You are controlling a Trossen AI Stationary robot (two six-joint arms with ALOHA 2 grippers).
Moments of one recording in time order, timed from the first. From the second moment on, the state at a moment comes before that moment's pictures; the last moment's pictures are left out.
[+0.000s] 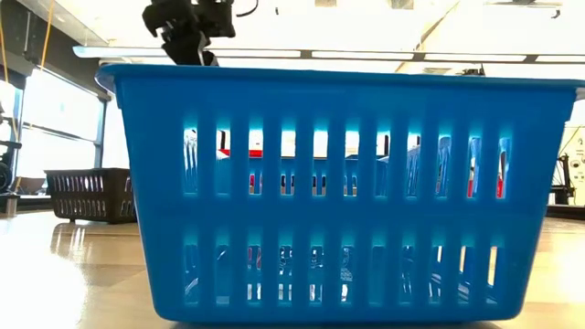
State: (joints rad) left arm 0.38 1.36 1.21 -0.98 0.09 0.21; right arm 0.15 1.64 2.08 -1.53 0.20 0.70
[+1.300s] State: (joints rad) left arm -0.04 1.29 1.15 -1.17 -0.13 -0.17; right arm 0.54 2.03 2.08 -1.13 0.10 0.55
